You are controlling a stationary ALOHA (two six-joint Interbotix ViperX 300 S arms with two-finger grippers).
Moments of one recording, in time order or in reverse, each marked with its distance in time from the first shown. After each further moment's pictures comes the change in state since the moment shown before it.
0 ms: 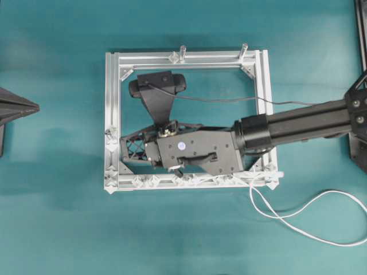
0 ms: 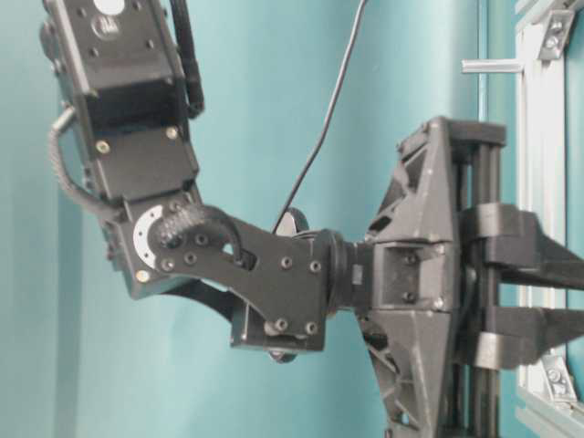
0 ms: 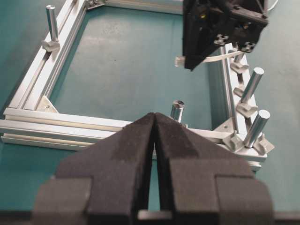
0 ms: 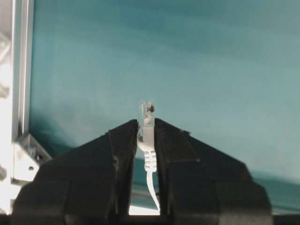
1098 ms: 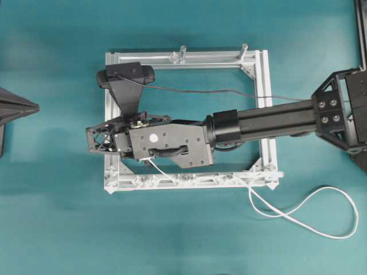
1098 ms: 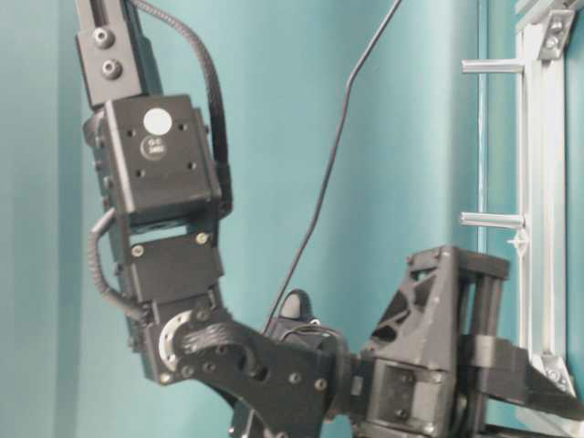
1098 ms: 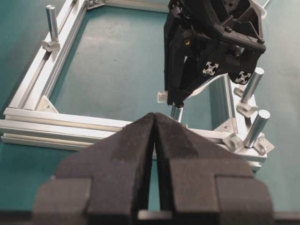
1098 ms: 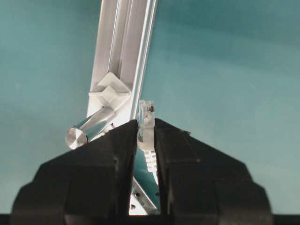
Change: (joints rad) left arm 0.000 0.000 -0.002 0.000 0.000 0.000; right arm -0.032 0.141 -0.250 -0.038 -0.043 -0.029
